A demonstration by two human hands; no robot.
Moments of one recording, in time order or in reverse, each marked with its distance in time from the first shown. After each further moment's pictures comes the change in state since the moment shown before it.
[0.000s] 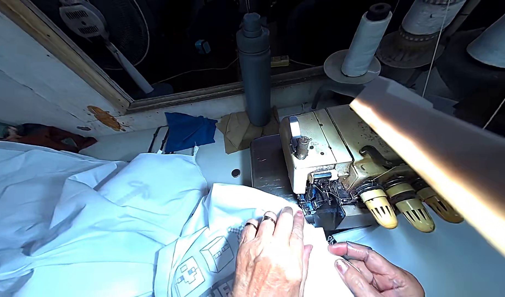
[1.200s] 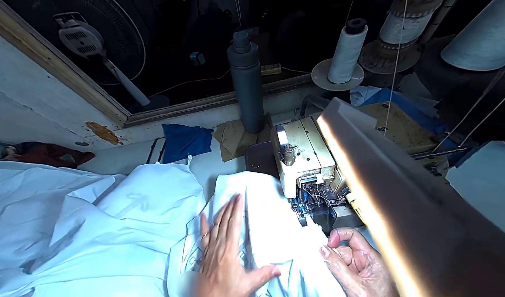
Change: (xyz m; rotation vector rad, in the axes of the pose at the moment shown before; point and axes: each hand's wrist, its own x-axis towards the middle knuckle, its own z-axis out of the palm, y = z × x) left_hand -0.040 -0.058 0.020 -0.285 -0.058 -0.255; right_hand 0.012 0.002 0.019 0.057 0.084 0.042
